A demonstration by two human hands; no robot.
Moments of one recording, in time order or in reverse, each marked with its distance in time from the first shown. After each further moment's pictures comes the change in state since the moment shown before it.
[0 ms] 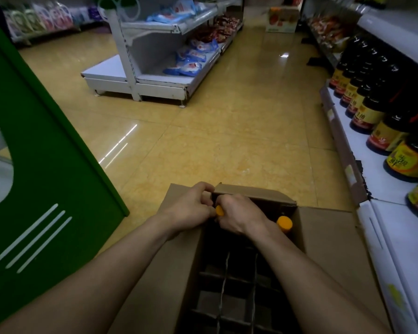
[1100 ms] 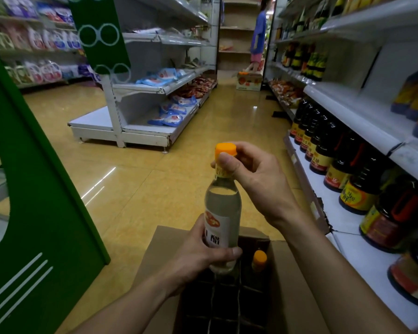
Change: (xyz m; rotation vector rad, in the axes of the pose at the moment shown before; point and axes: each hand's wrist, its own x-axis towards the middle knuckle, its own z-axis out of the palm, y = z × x) left_hand -0.038 0.020 0.029 -0.392 -0.052 0.334; right_hand -0.115 -0.039 -0.160 0.813 0.630 -0.381
